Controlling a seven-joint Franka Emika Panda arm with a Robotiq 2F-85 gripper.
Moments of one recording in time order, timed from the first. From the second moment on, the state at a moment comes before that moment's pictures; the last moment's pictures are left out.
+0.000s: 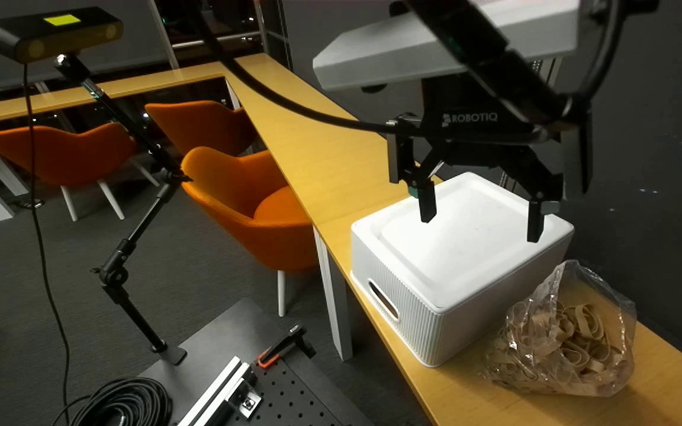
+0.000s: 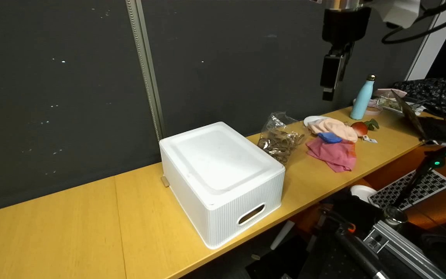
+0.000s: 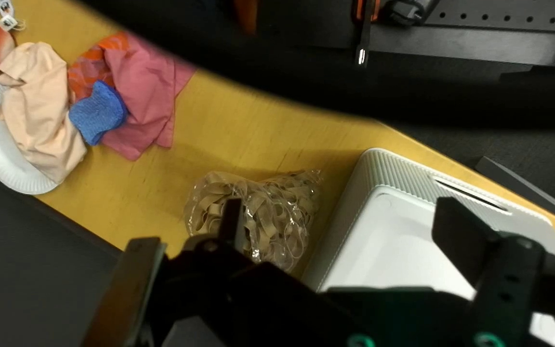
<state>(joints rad) -0.09 -0.35 -0.04 -2.25 -0.29 1.89 -0.17</state>
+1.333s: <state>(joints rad) -0.10 -0.21 -0.23 -2.10 -0.15 1.98 -0.59</state>
